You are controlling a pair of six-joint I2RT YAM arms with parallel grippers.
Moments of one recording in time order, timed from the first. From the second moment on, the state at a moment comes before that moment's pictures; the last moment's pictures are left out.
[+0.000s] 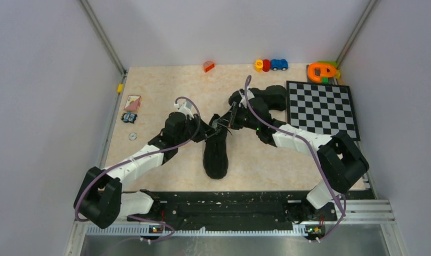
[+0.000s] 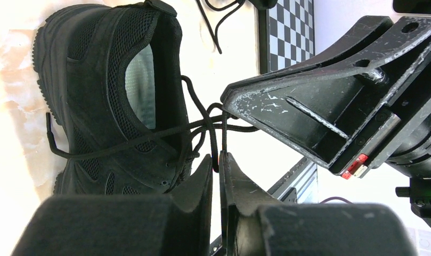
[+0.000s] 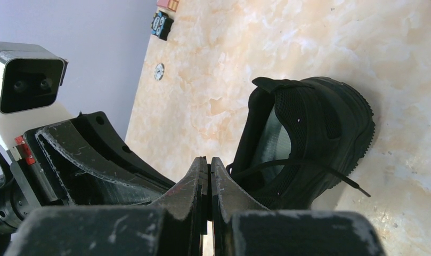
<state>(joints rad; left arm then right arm) -0.52 1.24 0.64 0.19 0.28 -0.93 0.68 1.58 0.94 0.30 -0.24 0.81</state>
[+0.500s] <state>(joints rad) -0.52 1.12 0.60 0.17 0.26 -0.88 0.68 1.58 0.94 0.30 -0.24 0.80</state>
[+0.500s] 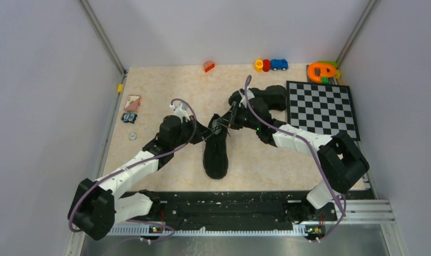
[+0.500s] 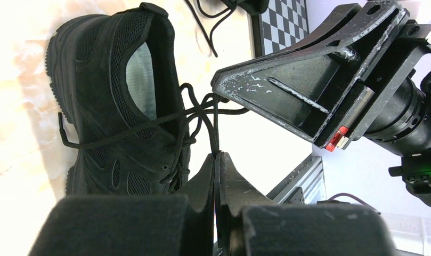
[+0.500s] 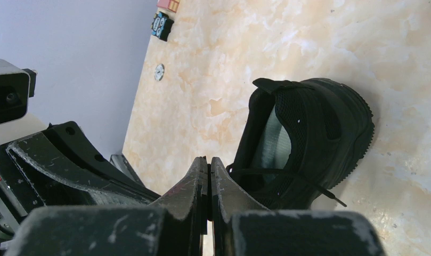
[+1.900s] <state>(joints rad) -0.55 1.42 0.69 0.33 0.27 -0.84 0.69 1.55 0.98 0.19 -0.22 0.80</state>
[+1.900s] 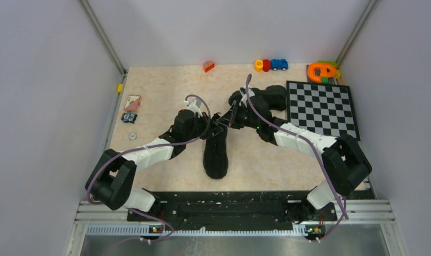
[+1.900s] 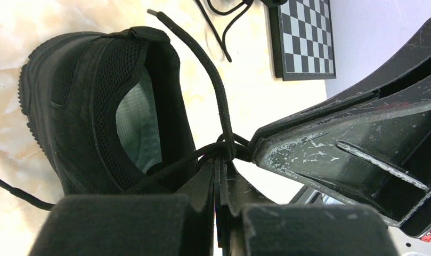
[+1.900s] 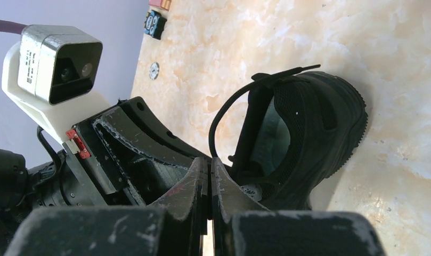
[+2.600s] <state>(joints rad) -0.56 1.49 0.72 0.38 0.22 -0.73 0.73 1.53 0.96 0.16 -0.09 0.91</state>
